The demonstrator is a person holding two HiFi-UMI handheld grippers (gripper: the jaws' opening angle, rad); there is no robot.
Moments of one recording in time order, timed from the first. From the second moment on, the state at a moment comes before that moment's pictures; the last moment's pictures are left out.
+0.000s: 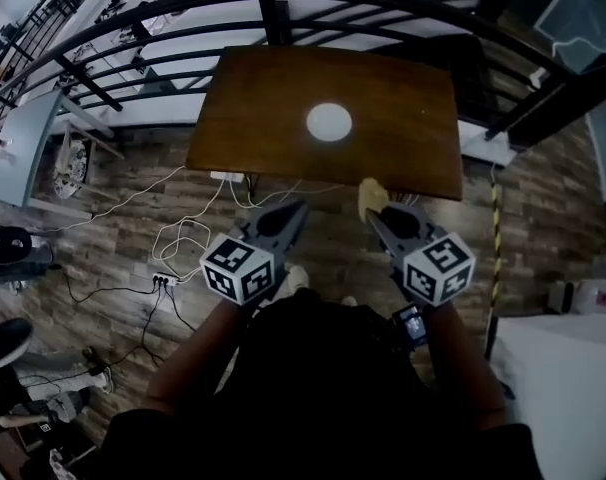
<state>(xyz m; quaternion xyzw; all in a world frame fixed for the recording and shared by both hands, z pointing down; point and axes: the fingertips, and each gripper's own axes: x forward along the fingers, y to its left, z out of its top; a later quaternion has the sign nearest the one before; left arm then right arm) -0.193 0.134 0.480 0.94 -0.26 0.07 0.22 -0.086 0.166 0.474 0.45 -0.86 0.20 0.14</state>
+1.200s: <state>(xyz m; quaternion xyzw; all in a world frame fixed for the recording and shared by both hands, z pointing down) -0.106 0.297 0.487 0.93 -0.29 0.07 0.21 -0.030 0.327 0.496 0.41 -0.88 0.20 0.14</state>
